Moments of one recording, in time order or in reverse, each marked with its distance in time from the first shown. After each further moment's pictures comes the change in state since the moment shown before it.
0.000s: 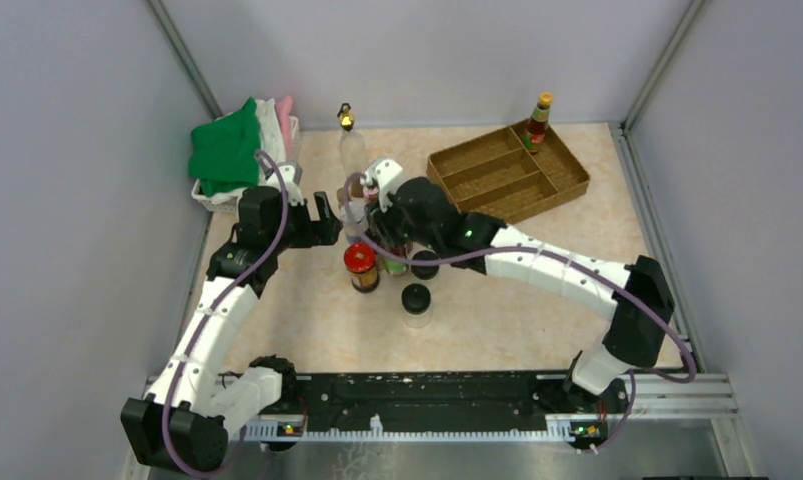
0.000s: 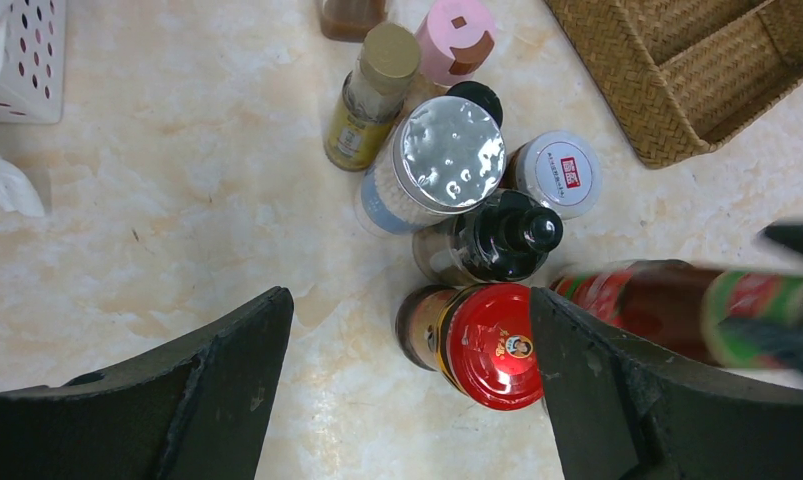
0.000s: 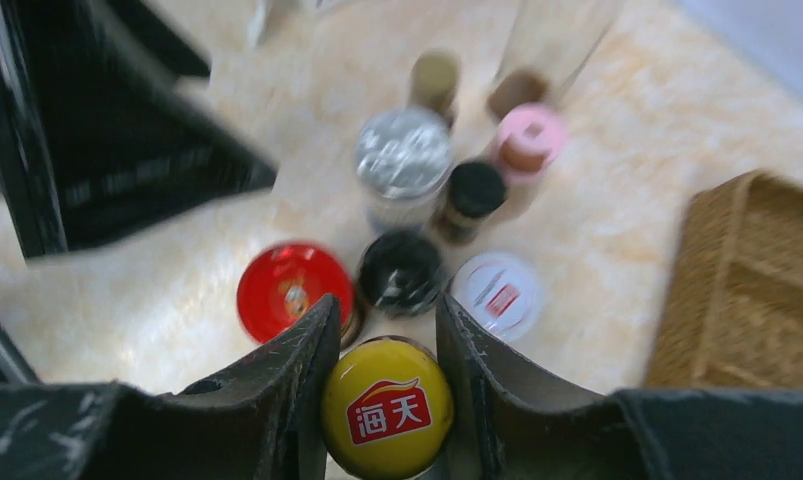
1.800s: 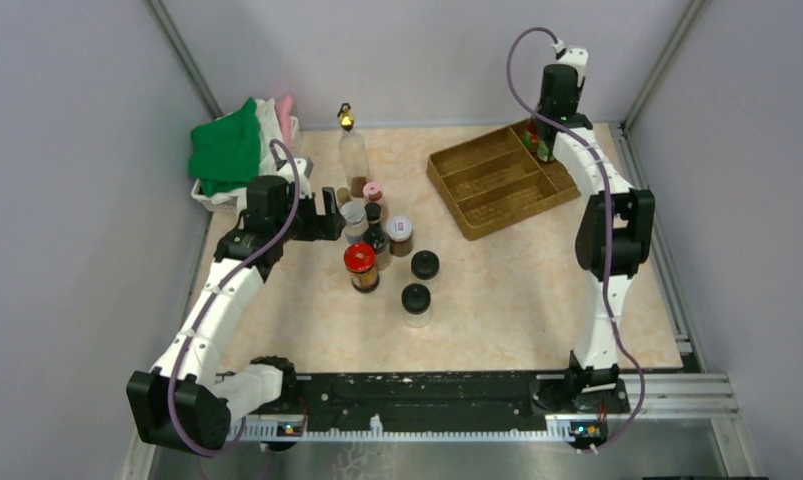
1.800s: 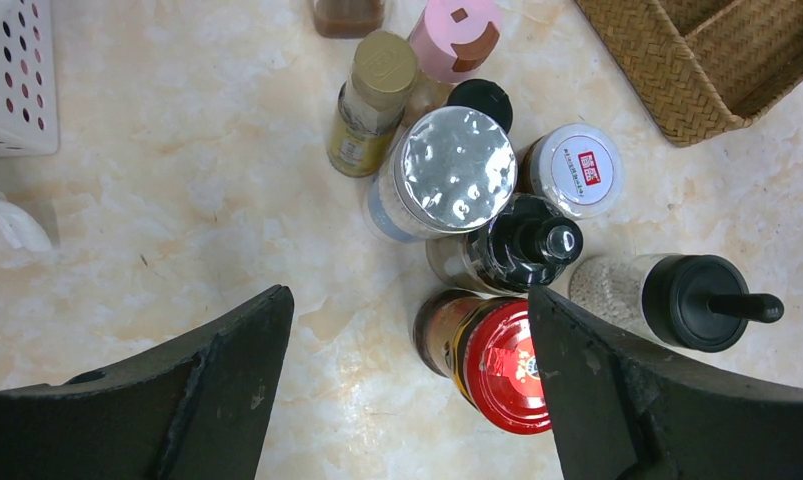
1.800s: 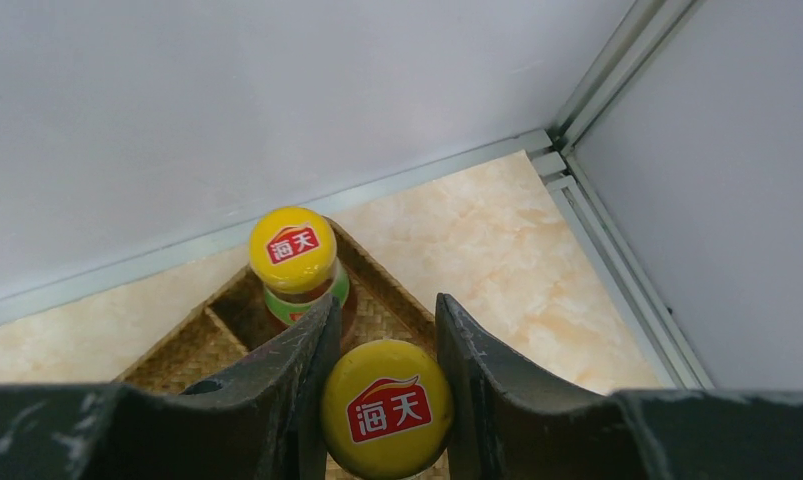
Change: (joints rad) left arm 0.000 0.107 0.050 0.008 0.024 0.086; right arm -0.909 0.522 0.588 0.079 0.327 0.026
